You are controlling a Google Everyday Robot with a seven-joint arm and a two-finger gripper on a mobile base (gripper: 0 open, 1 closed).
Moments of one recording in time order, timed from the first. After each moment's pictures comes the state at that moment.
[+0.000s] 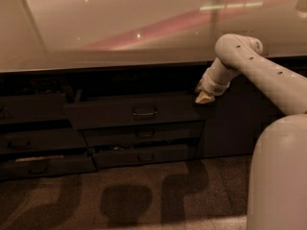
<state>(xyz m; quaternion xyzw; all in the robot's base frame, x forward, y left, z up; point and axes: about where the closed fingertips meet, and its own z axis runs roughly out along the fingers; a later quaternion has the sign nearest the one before) 0.704 -0.201 0.668 -0.70 0.70 0.03 0.16</state>
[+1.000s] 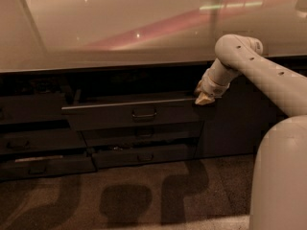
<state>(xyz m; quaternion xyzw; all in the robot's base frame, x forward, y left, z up) 0.697 -0.202 0.670 -0.70 0.70 0.03 0.16</state>
